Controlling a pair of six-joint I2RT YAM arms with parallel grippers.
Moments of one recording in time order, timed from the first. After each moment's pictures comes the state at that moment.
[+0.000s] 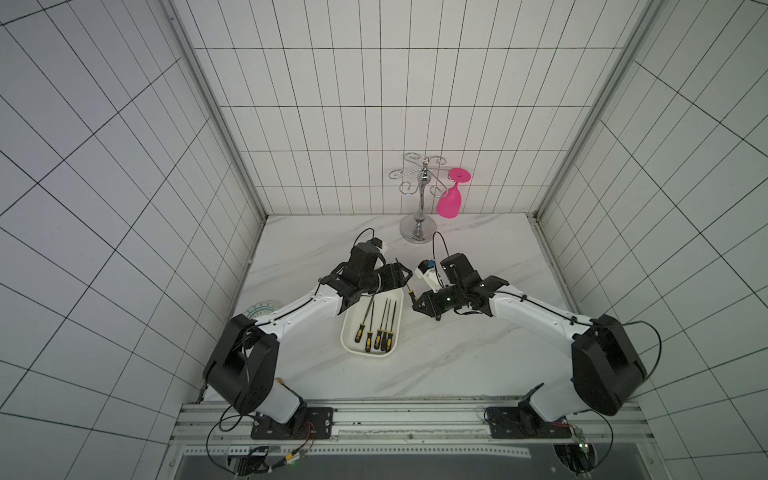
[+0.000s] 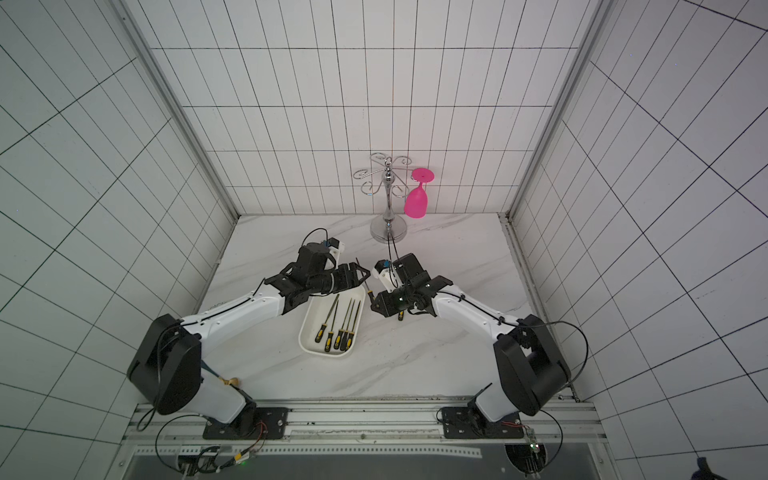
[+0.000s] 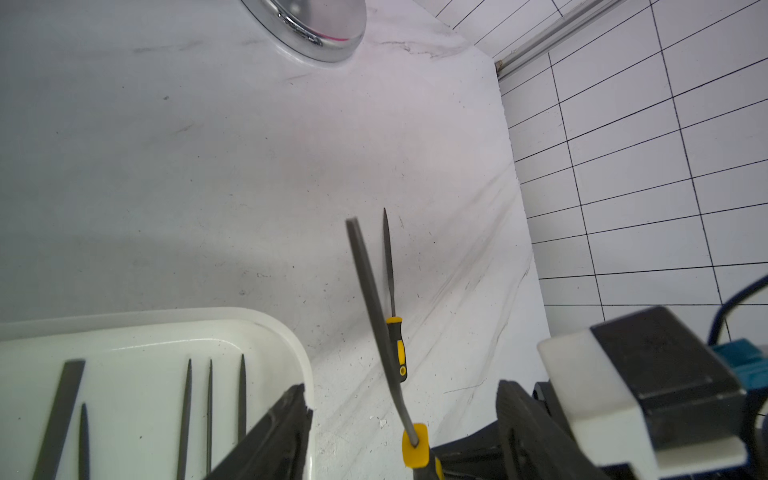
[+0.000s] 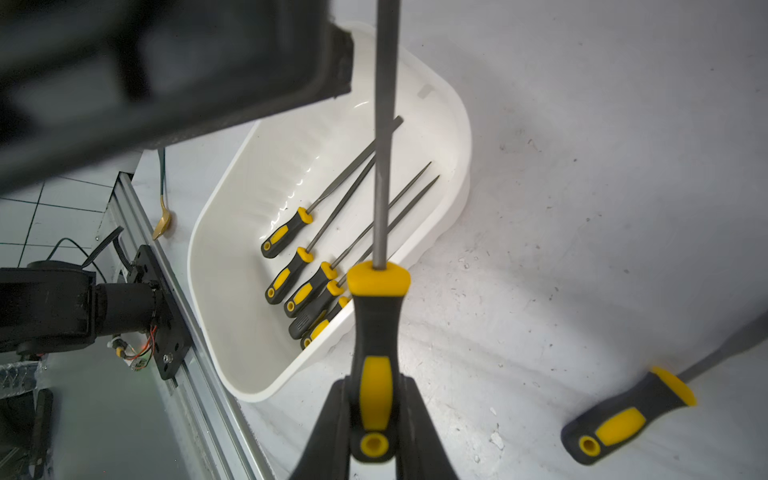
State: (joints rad) left arm -0.57 1.52 1.01 -0.09 0.33 -0.76; right arm 0.72 1.51 0.99 -0.41 -0.49 0.19
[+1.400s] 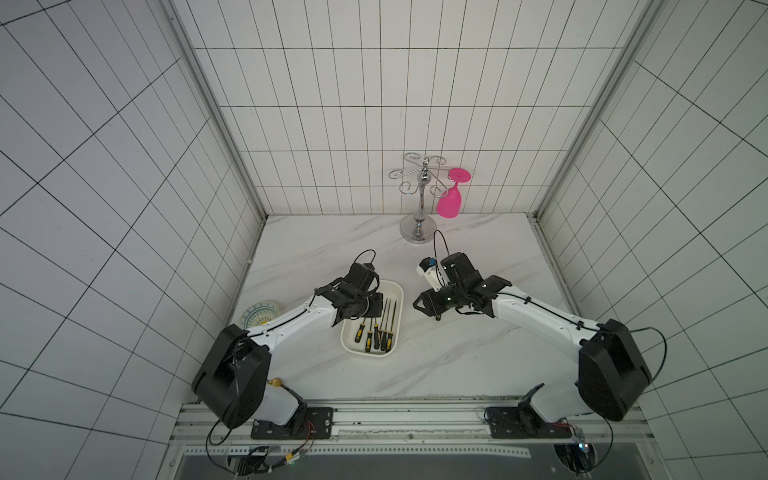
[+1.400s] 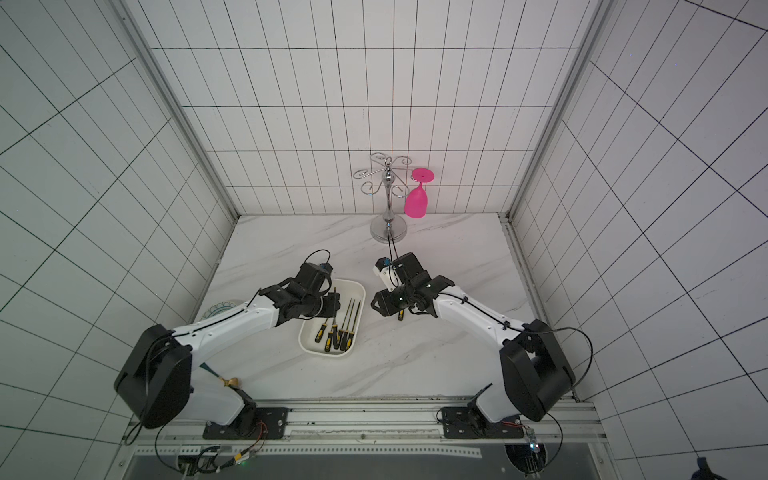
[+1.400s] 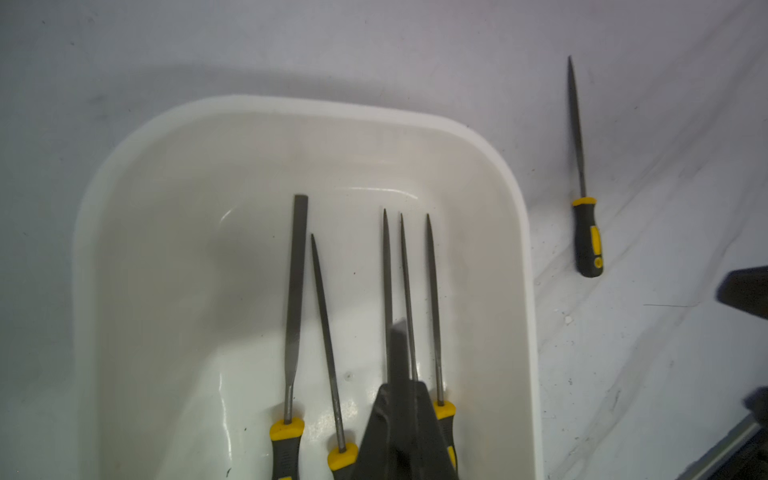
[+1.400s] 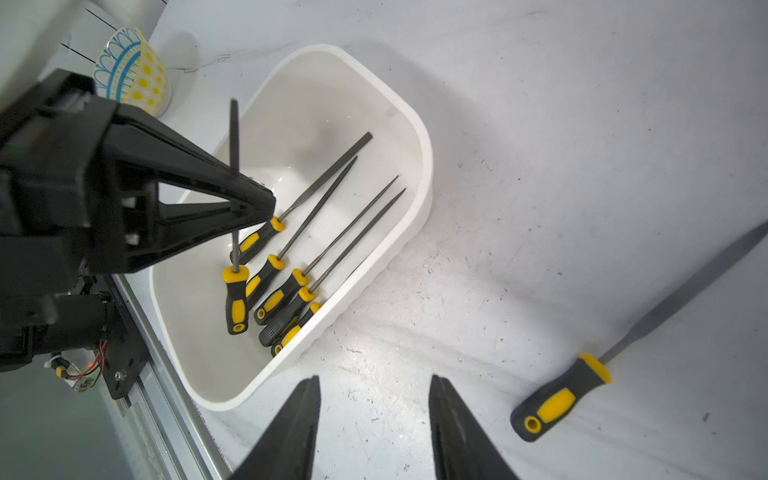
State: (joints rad) left arm -0.60 1.50 0.90 -0.45 0.11 -0.48; right arm 0.73 1.48 1.00 -0.43 -0.35 0.17
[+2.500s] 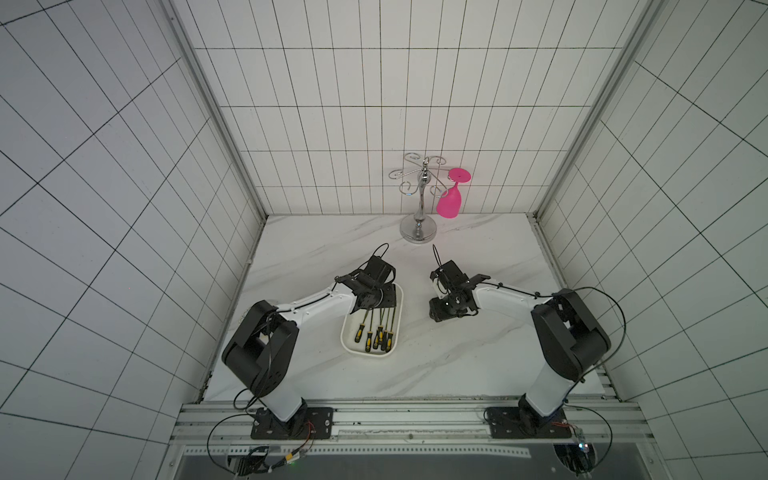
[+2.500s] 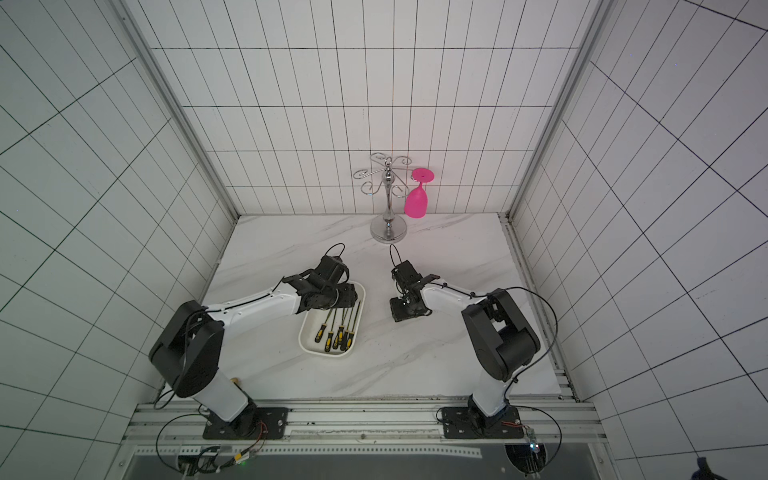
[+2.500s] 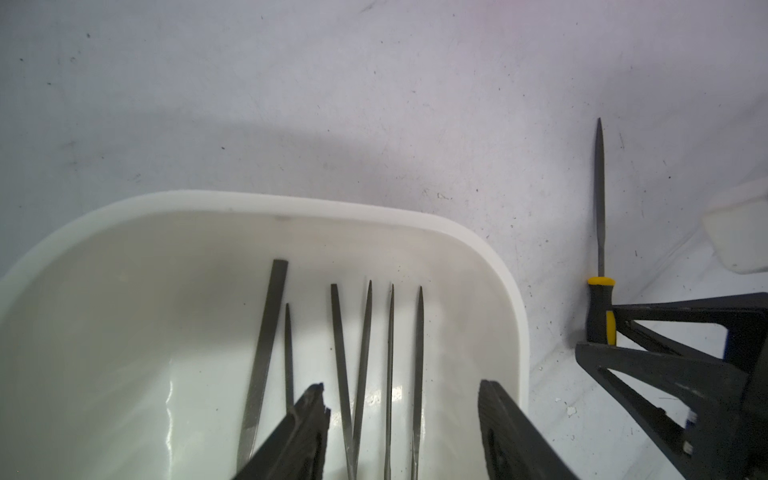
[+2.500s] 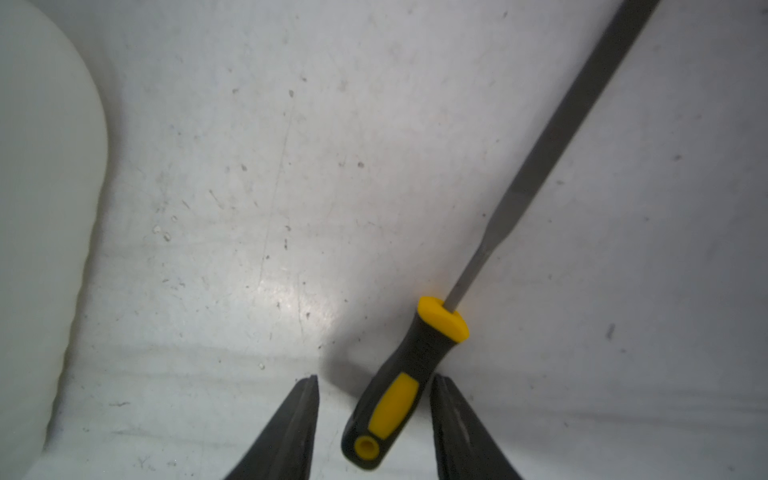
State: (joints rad) left arm -0.64 1.63 1.05 -0.41 0.01 -0.61; right arm 0.67 1.73 1.01 -0.51 -0.11 0.24
